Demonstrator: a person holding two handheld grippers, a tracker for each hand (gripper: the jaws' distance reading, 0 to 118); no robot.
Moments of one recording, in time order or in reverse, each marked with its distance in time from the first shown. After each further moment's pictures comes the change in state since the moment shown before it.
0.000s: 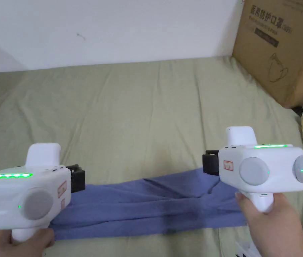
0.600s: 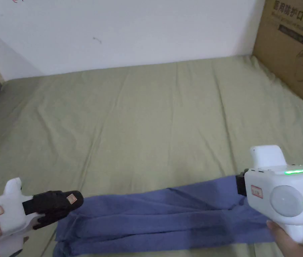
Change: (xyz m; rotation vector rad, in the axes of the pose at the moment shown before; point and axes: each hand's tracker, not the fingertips) left arm -0.182 -0.054 -0.073 -0.156 -0.781 0.711; right arm -0.016 -0.013 -0.017 -0.041 -0.039 0.069
